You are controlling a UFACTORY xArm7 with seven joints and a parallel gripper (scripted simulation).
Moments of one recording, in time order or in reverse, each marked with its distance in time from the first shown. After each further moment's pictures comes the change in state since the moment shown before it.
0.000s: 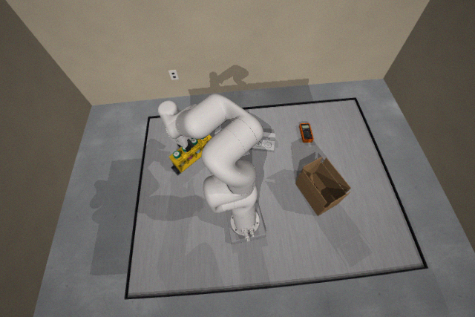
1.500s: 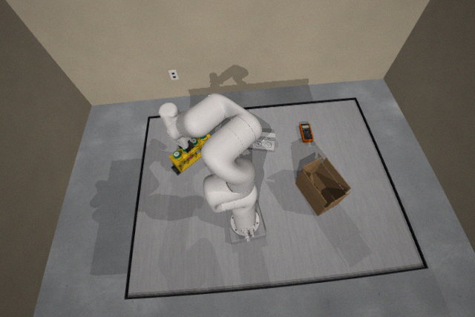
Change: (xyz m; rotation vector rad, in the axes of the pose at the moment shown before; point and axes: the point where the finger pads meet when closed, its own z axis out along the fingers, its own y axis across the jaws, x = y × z) arm 0.000 0.000 0.011 0.000 0.001 0.000
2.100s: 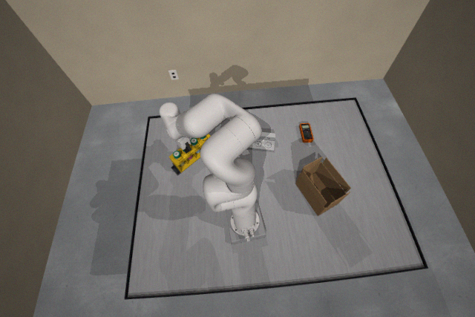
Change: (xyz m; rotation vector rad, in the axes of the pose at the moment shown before) arm 0.000 0.000 0.000 0.002 -0.004 0.274
